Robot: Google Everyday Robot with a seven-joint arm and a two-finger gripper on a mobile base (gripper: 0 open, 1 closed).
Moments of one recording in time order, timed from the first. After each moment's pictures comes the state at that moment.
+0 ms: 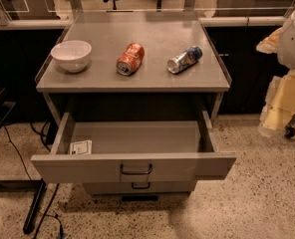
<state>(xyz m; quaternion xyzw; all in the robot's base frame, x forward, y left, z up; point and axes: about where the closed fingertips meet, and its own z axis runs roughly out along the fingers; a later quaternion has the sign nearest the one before) 0.438 -0.217 0.976 -0.60 0.78 -0.03 0.16</state>
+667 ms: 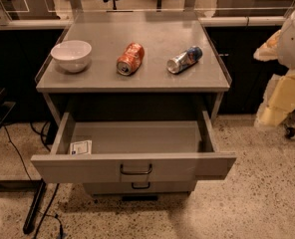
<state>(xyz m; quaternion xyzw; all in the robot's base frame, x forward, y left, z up) 0.438 -0.217 0.976 -0.60 0.78 -0.03 0.16</state>
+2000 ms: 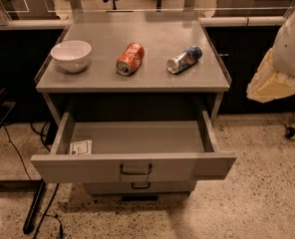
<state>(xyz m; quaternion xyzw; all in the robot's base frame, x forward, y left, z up) 0.440 -0.215 0.968 -0.60 0.78 -0.04 0.16</state>
